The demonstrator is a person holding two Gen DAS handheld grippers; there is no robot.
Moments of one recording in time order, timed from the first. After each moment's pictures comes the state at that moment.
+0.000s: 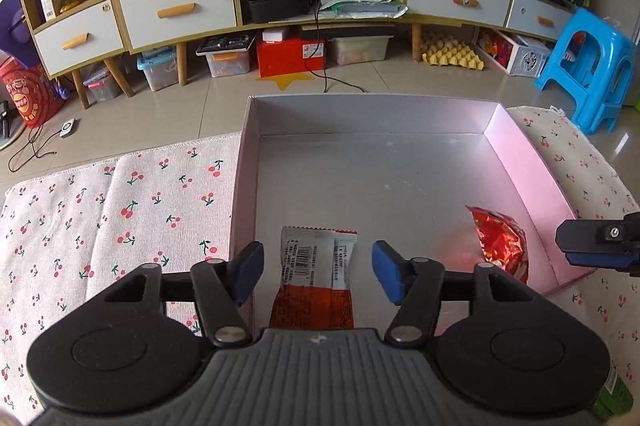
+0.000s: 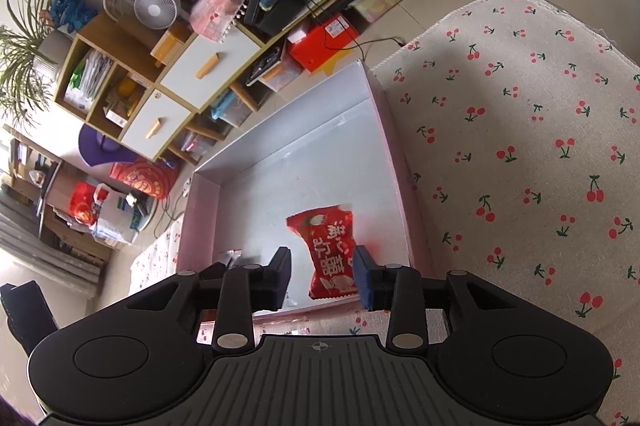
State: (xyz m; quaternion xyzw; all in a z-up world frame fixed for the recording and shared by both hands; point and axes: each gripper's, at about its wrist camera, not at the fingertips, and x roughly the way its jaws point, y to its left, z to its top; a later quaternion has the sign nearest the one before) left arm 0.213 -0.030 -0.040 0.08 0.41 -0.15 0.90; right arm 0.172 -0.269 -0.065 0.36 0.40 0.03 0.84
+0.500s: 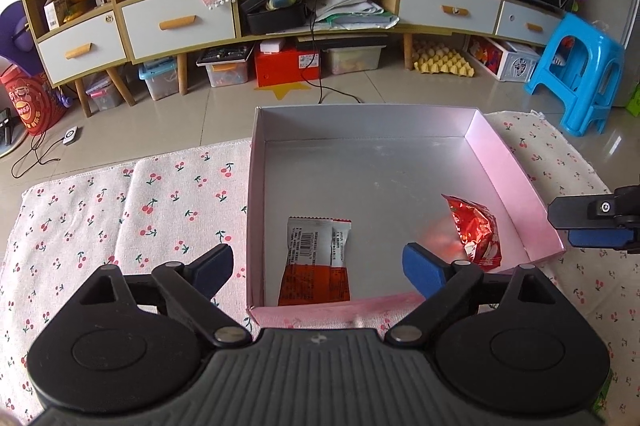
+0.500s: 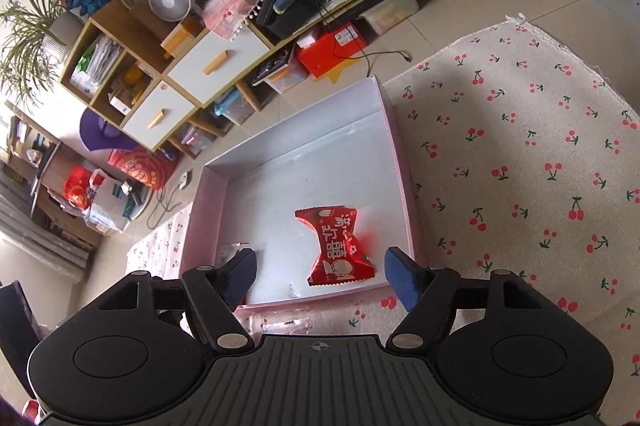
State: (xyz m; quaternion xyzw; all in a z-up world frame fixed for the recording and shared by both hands) left arm 0.192 -0.020 -0.019 0.08 0.40 -0.16 0.90; right arm 0.157 -0.265 -0.042 0.32 0.39 0.04 0.86
